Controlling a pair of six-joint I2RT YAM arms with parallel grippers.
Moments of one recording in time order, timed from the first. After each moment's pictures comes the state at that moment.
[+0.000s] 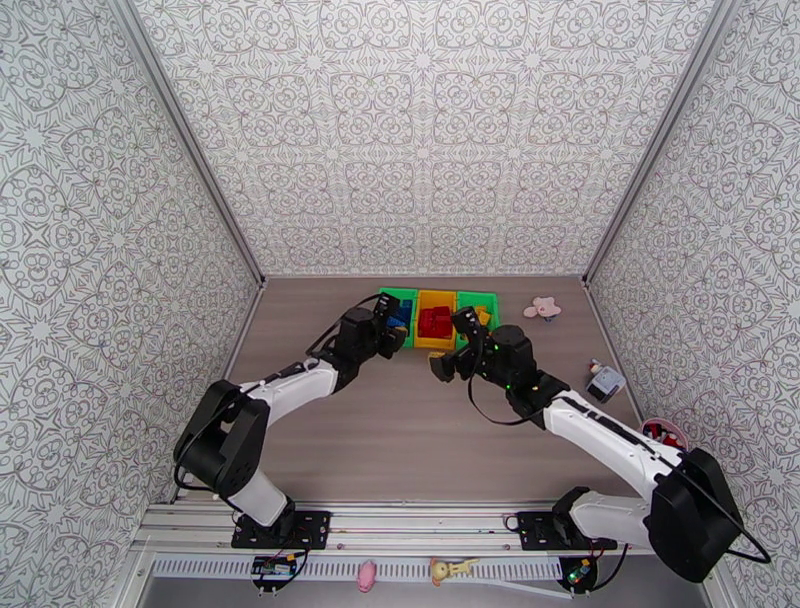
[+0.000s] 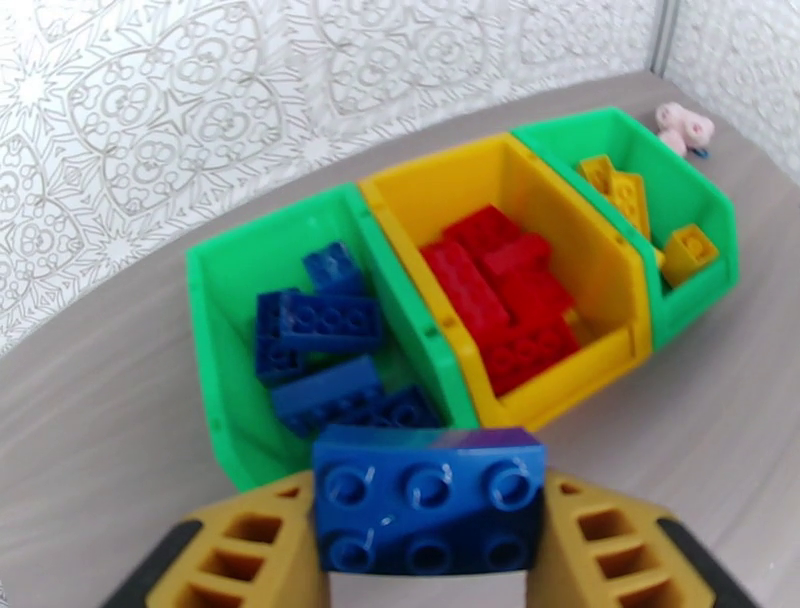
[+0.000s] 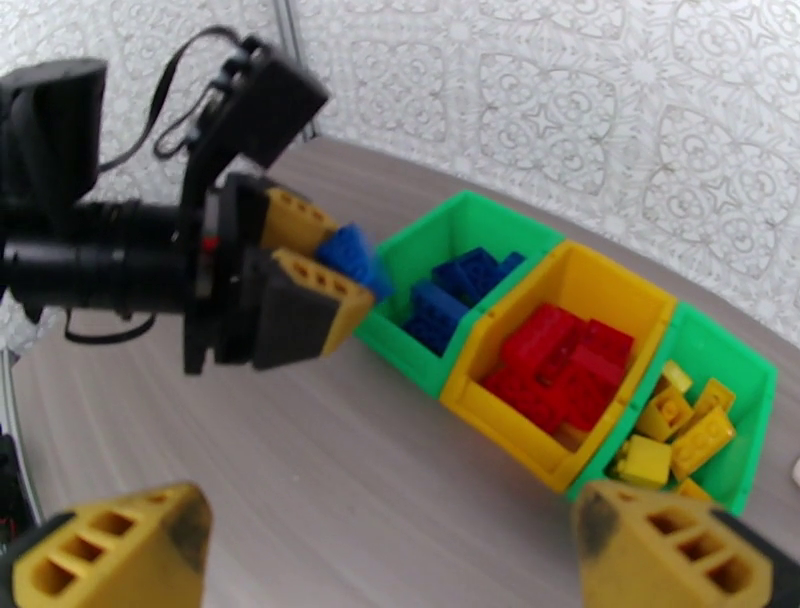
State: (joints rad) left arm -0.46 1.67 1.01 0.23 0.03 0.02; right arm 0.57 1.27 0.80 0.12 -0.20 0.06
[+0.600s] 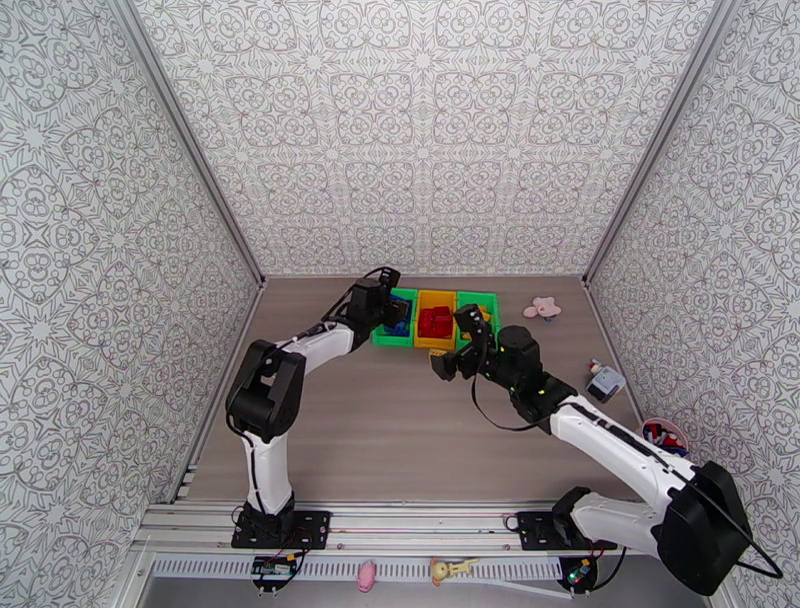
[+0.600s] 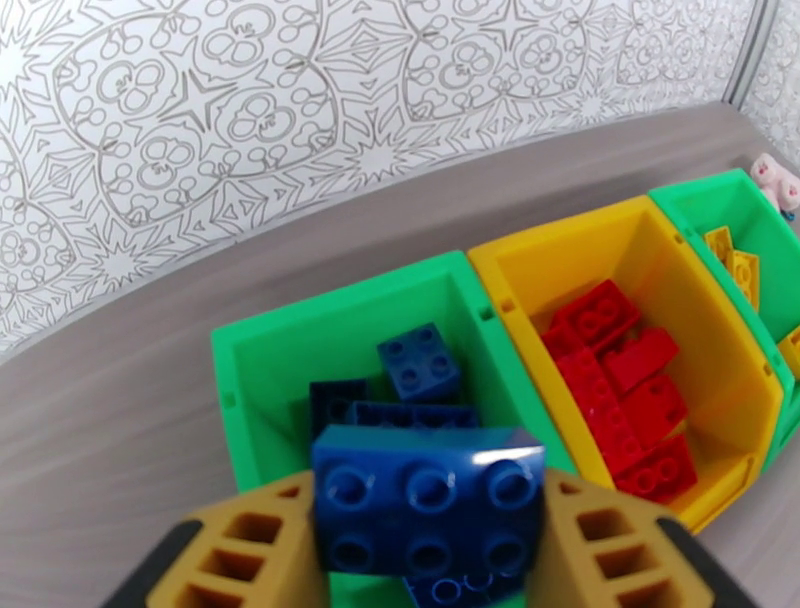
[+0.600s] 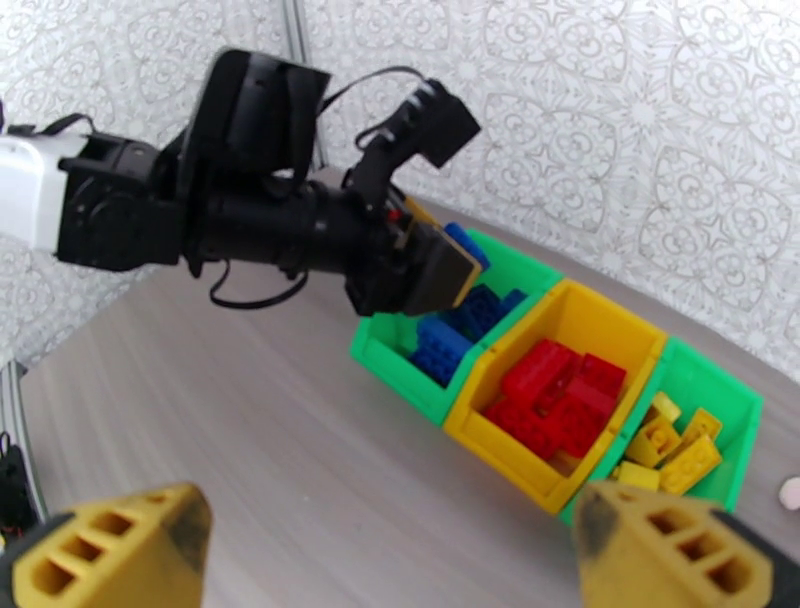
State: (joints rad) left arm -0.39 2.01 1.39 0.12 0.06 0.00; right arm 0.58 1.19 0.80 0.11 -0.17 0.05
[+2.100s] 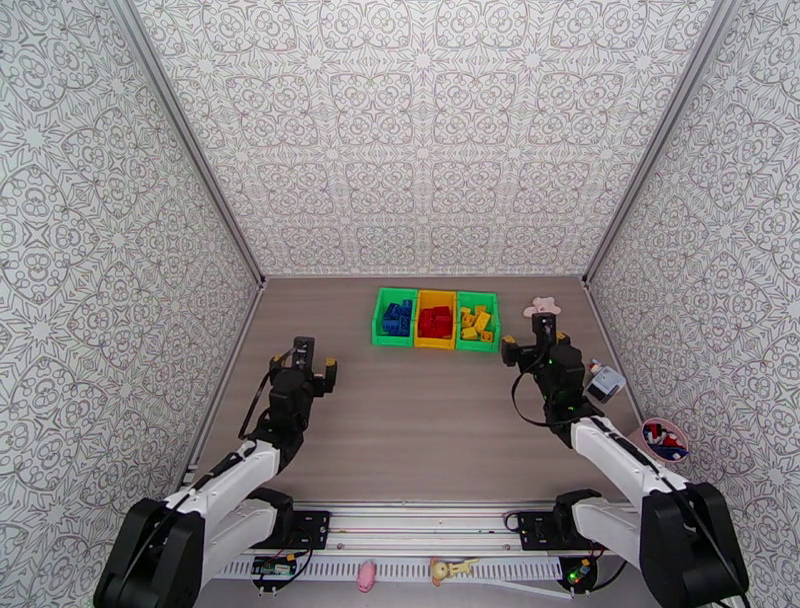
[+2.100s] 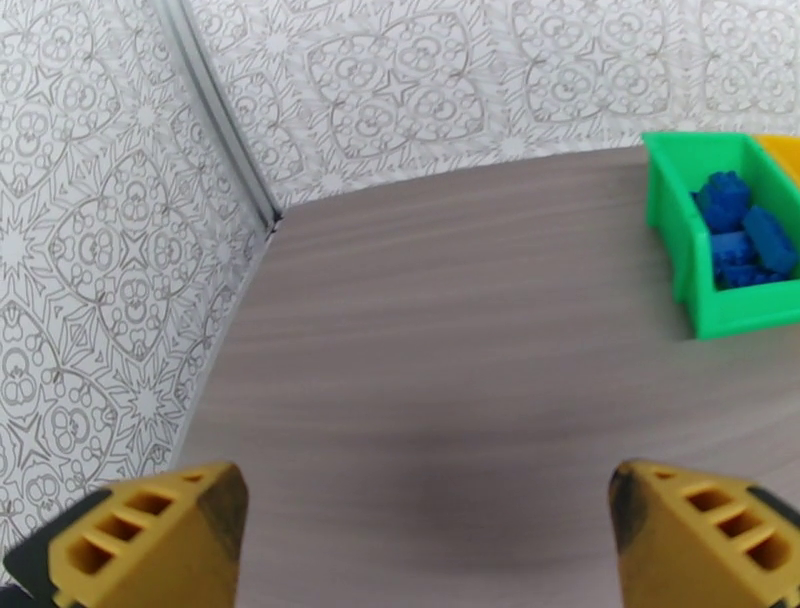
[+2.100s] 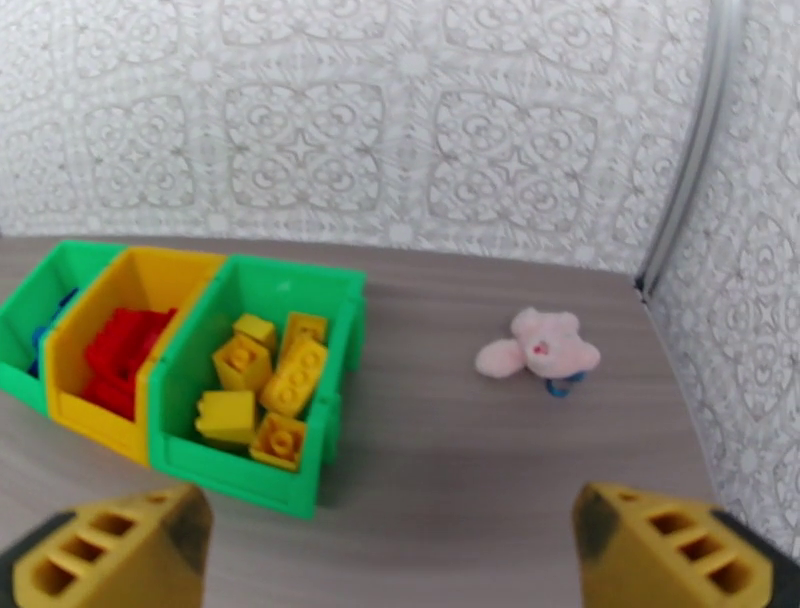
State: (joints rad) left arm -0.22 1.09 0.28 0.51 -0.39 0.13; right arm 0.16 1.17 0.46 0.43 0.13 0.00
